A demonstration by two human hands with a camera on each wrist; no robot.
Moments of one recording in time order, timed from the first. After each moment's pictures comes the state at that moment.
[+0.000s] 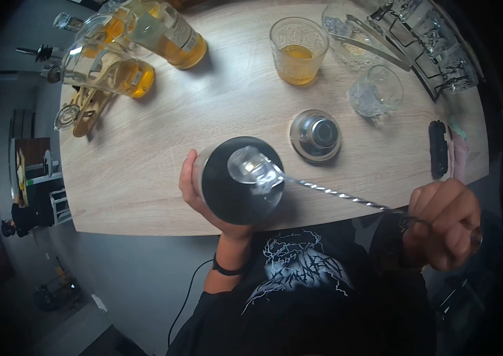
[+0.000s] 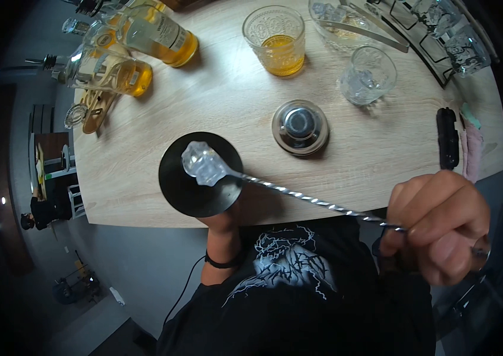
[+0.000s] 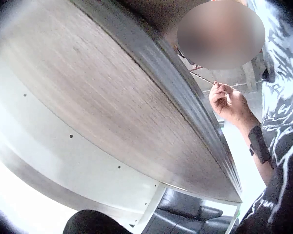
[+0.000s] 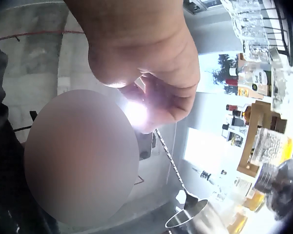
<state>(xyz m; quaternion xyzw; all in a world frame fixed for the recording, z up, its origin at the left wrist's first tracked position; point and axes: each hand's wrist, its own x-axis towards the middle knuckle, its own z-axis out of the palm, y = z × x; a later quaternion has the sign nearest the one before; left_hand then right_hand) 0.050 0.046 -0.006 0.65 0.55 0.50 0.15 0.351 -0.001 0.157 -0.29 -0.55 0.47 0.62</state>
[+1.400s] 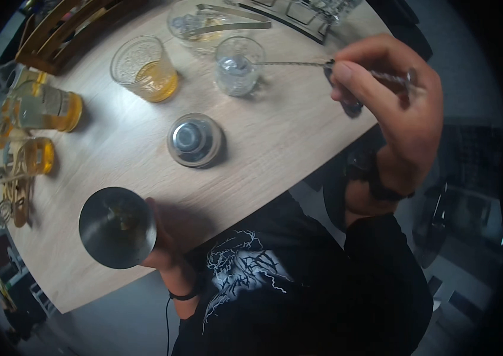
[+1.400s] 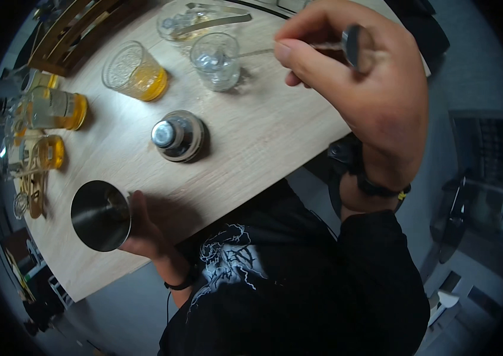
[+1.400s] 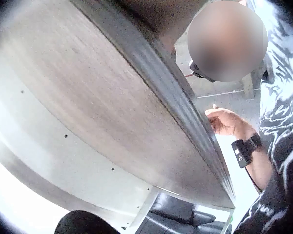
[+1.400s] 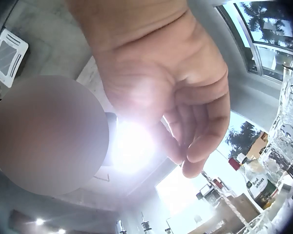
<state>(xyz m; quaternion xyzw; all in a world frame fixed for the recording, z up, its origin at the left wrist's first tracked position) 0.070 0.051 0.015 0.63 0.51 0.57 0.12 0.375 0.011 0.202 -0.71 -0.49 0.19 0.48</state>
